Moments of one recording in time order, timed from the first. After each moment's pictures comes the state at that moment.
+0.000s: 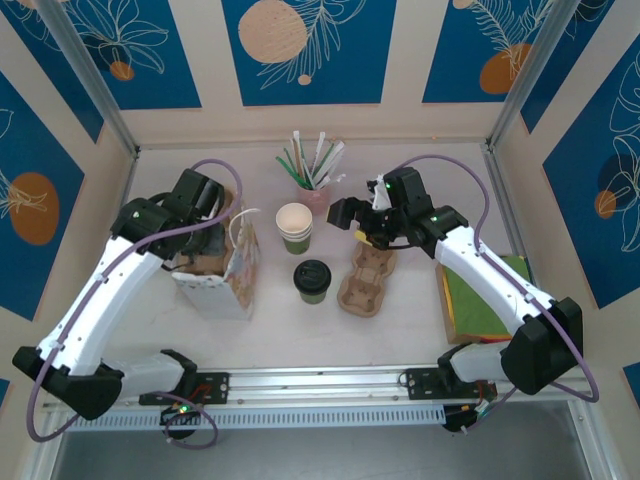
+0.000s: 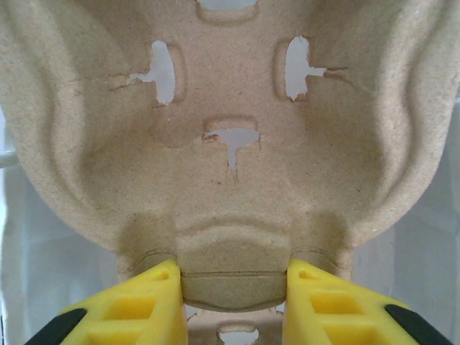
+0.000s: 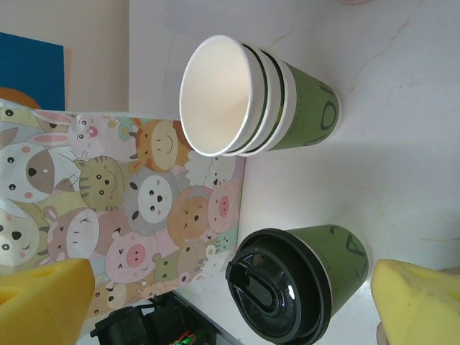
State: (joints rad) left arm -0.50 1.23 1.49 -1.39 -0.26 -0.34; right arm 0.48 1.31 1.13 -0.57 -0.47 0.81
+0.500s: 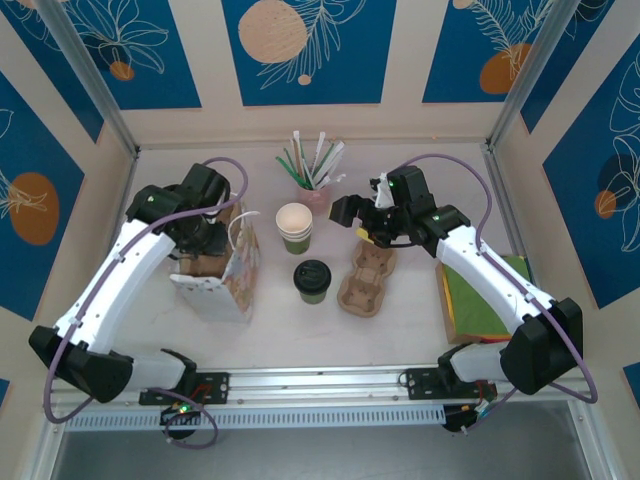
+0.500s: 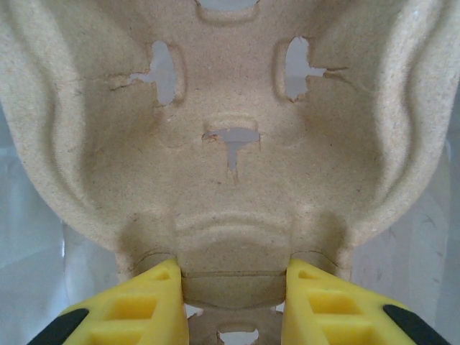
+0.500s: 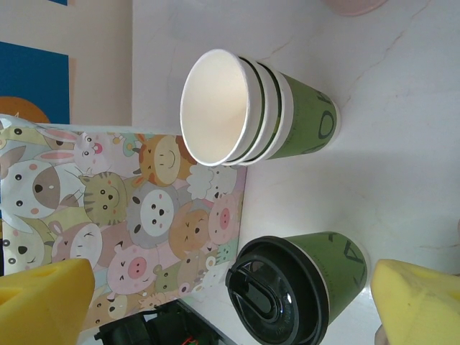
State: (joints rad) left arm -0.44 1.32 1.50 -1.45 -0.19 -0.35; right arm 0.46 1.31 1.13 -0.55 -0.49 0.81
